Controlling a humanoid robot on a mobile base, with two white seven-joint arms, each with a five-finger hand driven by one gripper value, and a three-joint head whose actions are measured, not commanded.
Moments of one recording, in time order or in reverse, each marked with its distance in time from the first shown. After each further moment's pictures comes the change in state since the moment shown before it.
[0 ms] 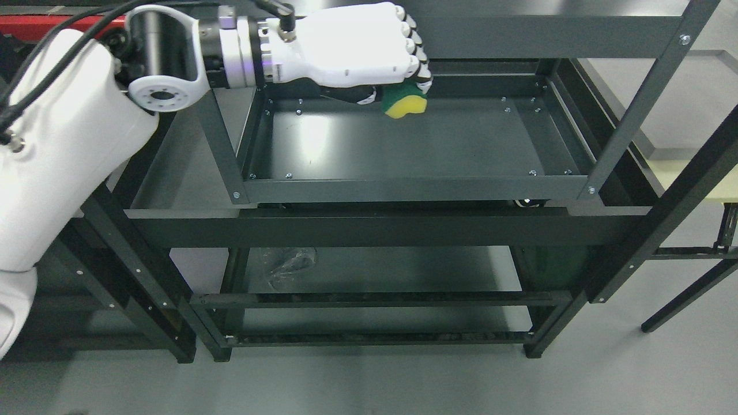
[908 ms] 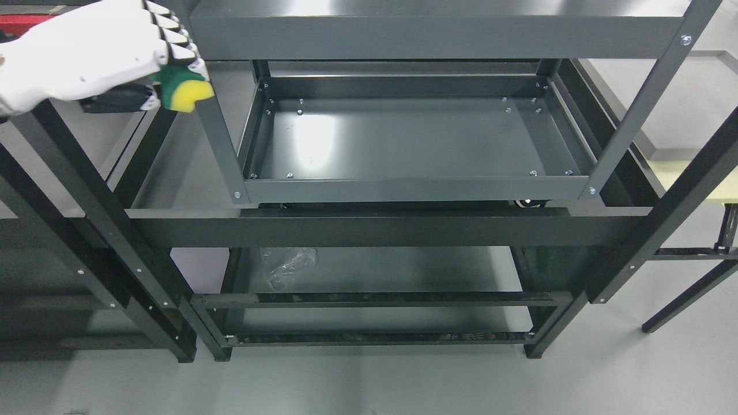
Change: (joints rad) left arm 0.440 0.428 0.470 -0.200 0.261 -0.009 -0.017; right arm 0.000 0.000 0.000 0.000 0.000 0.000 0.000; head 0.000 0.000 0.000
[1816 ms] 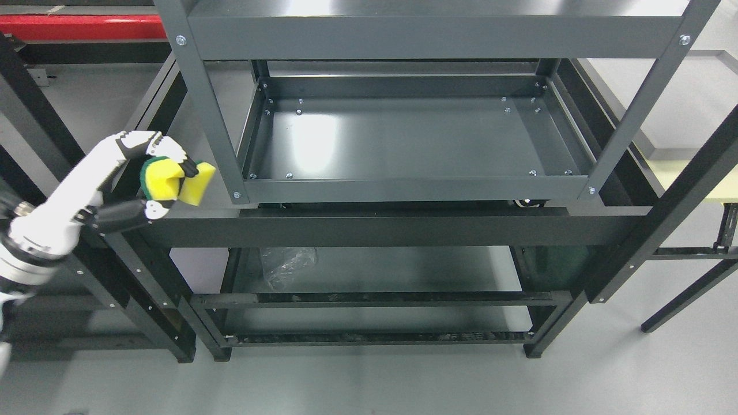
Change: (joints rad) left arm 0.589 -0.298 0.231 -0.016 0.534 0.062 0.017; right arm 0.000 0.000 0.000 0.000 0.000 0.000 -0.001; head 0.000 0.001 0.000
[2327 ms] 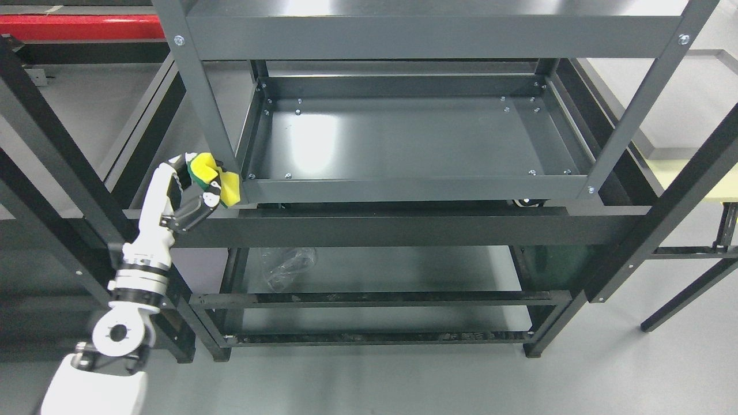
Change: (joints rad) left arm 0.036 -0.399 0.017 0.009 -0.135 0.685 0.428; right arm 0.000 0.000 0.000 0.000 0.000 0.000 0.002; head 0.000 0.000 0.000
